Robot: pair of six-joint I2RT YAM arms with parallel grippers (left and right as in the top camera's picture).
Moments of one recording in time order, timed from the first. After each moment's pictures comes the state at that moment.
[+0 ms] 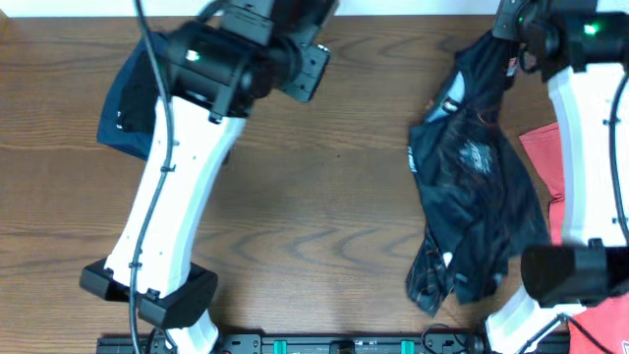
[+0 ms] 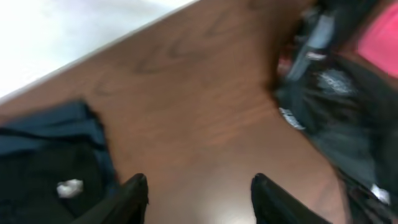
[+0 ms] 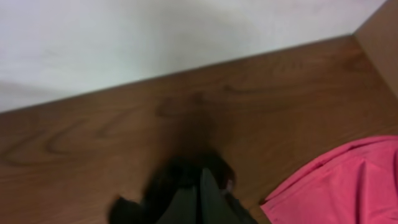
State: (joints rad) left arm -0.44 1.85 2.36 -1.40 0.08 0.08; right arm 0.03 1.87 2.09 -0.97 0.26 0.23
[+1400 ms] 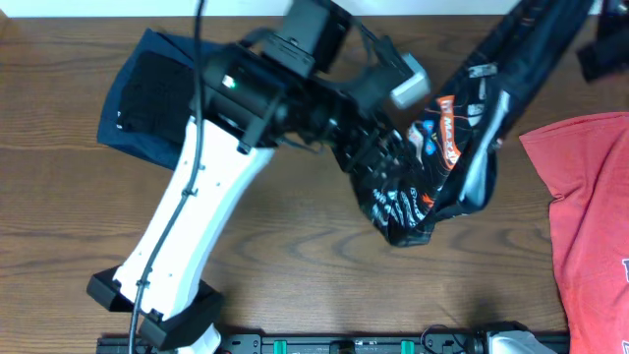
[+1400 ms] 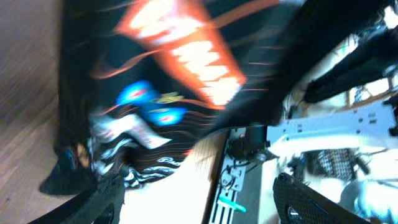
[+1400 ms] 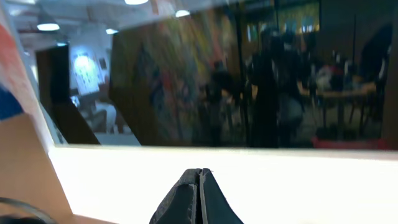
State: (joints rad) left arm -0.63 1.81 2.33 -1.50 0.77 0.22; right arm 0.11 1.29 2.11 -0.64 -0.21 0.24
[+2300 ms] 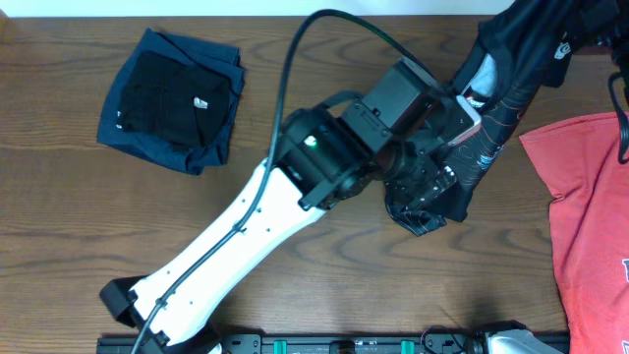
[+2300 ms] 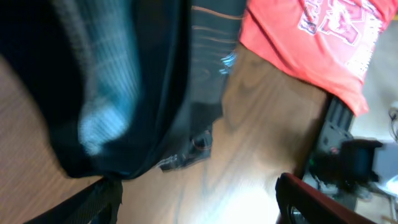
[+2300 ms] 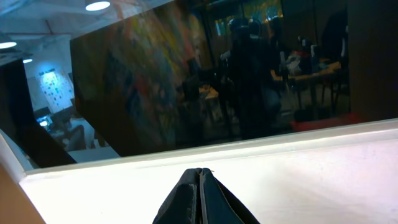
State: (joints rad) left arm -0.89 1.75 2.06 -1.17 0.21 0.06; right arm 0.16 1.31 2.10 -0.64 -0.02 0.32
